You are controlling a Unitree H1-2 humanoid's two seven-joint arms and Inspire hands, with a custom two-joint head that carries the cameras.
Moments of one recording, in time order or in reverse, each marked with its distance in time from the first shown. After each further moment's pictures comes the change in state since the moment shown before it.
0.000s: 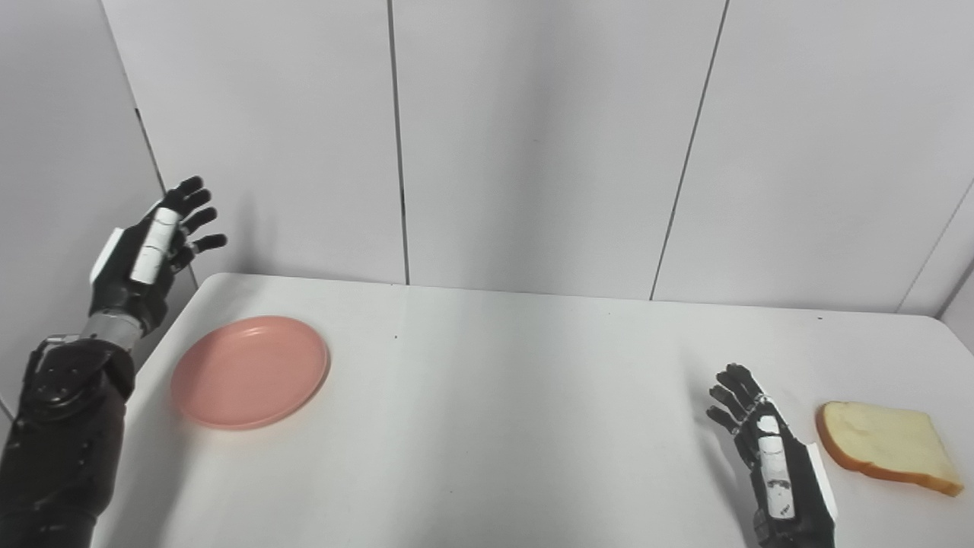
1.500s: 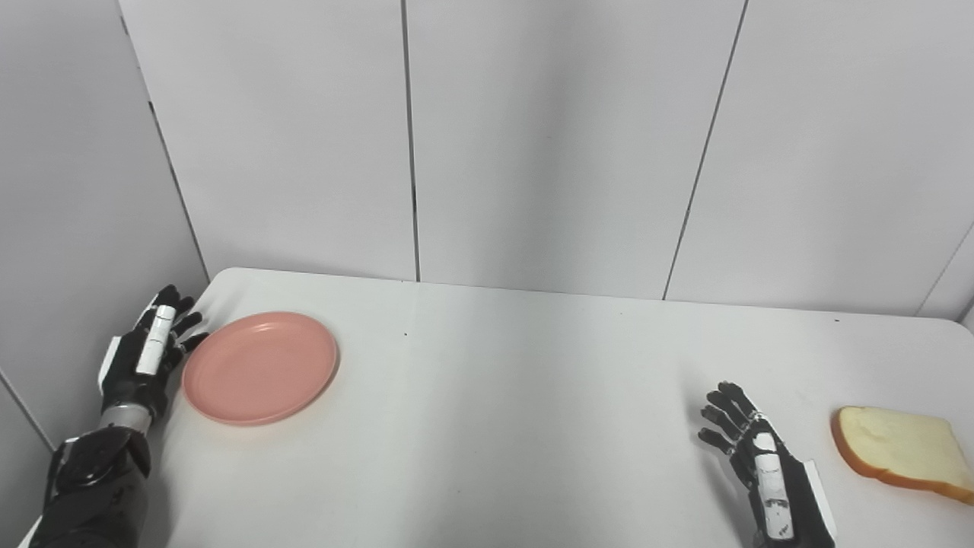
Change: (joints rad) left arm -0.026 -0.047 -0.016 0.507 0.033 -0.349 0.035; right arm 0.058 0.016 0.015 -0.085 -0.028 0.069 -0.003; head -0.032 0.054
